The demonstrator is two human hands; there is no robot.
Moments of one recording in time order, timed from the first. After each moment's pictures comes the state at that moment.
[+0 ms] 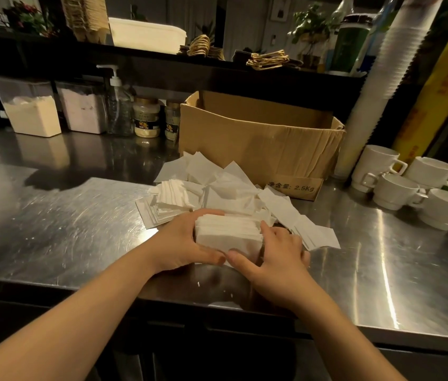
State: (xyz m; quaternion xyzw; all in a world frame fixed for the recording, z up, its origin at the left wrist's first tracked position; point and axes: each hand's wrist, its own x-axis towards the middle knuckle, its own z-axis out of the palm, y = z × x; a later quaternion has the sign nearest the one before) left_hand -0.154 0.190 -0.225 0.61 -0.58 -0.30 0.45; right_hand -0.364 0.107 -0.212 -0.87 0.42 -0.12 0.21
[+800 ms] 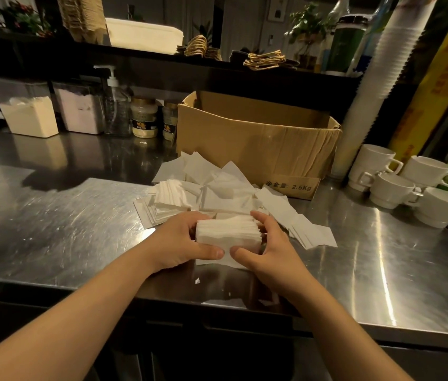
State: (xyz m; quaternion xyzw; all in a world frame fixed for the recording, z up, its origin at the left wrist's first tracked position) left_hand -0.157 0.192 -0.221 0.64 -0.57 -0.28 0.43; right_hand -0.361 0.098 -0.220 -0.81 0.37 -0.23 0.40
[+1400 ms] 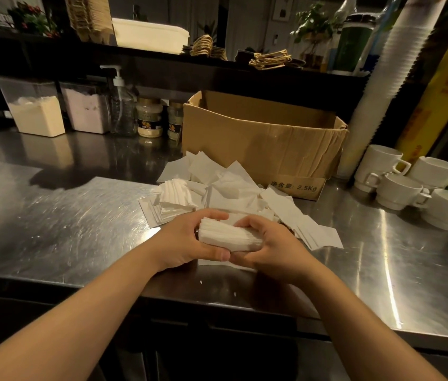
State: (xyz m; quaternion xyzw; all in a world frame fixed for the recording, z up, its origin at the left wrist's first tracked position) left_hand -0.153 0.192 -0.222 0.63 -0.57 -0.29 0.44; right_hand -0.352 0.085 -0.196 -0.89 0.27 -0.15 0.34
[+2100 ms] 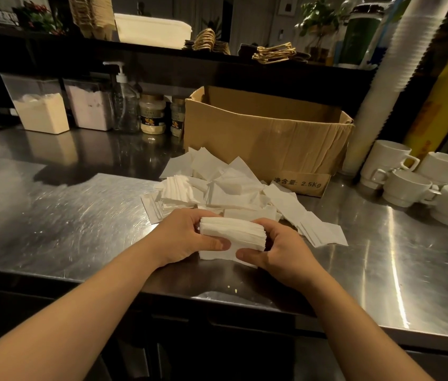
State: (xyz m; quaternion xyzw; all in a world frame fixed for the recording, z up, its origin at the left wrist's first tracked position) left_hand -0.150 0.187 -0.225 0.65 -0.56 -0.26 0.44; right_hand -0.364 0.081 -0.219 -0.83 0.28 -0.22 0.43
